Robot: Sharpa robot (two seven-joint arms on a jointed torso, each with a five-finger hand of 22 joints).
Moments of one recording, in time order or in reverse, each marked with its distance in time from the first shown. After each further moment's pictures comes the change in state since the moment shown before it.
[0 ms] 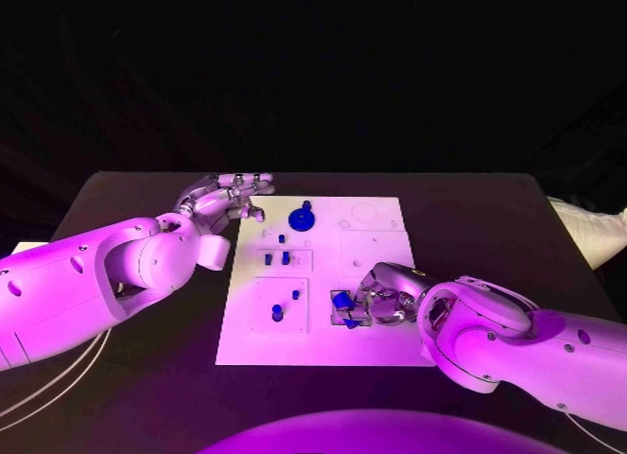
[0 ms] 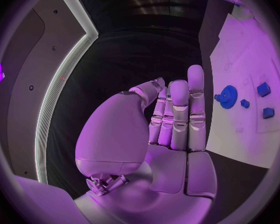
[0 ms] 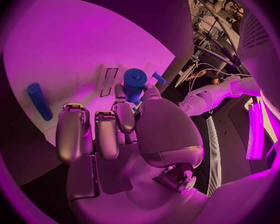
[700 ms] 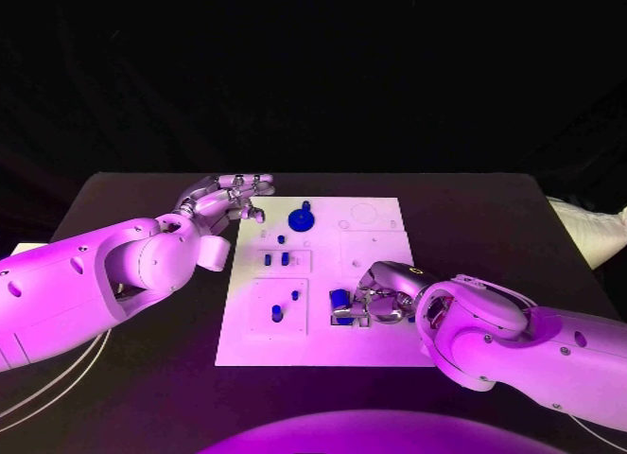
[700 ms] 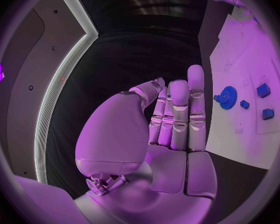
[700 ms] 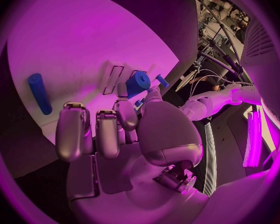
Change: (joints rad) left arm 0.000 0.001 0.000 0.000 0.000 0.002 -0.003; left_hand 0.000 0.000 0.000 0.000 0.000 0.000 0.000 0.000 -0.001 0.000 0.000 0.000 0.000 0.000 0.000 0.000 -0.001 0.000 0.000 0.000 0.000 0.000; right arm 0.003 0.008 0.000 -0.009 -0.072 0.026 -0.007; right_hand -0.097 -0.010 -0.099 0.000 -0.329 0.011 -0.011 0.013 0.049 -0.002 -0.005 -0.031 -0.009 0.000 -0.004 -0.012 0.001 0.000 0.000 0.000 -0.011 -0.016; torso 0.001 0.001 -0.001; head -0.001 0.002
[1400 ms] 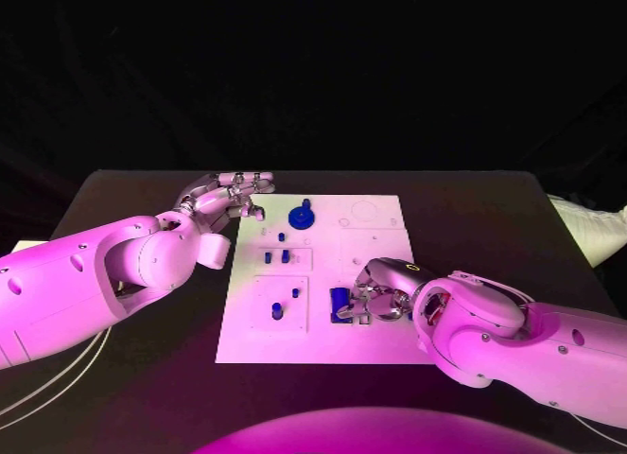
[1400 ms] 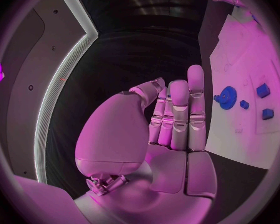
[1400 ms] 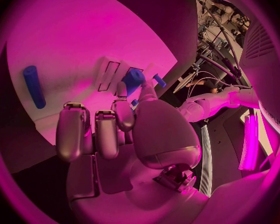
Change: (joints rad) left arm 0.000 0.001 0.000 -0.001 0.000 0.002 -0.002; left_hand 0.000 0.000 0.000 0.000 0.000 0.000 0.000 0.000 0.000 0.000 0.000 0.000 0.000 0.002 0.002 0.000 0.000 0.000 0.000 0.000 0.000 0.000; right arm 0.003 0.009 0.002 0.002 -0.030 0.017 0.005; right_hand 0.244 0.038 0.068 -0.112 0.004 -0.009 -0.006 0.008 0.032 0.004 0.000 0.006 0.035 0.004 -0.002 0.000 0.000 0.000 0.000 0.000 0.000 0.013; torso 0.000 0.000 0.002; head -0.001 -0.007
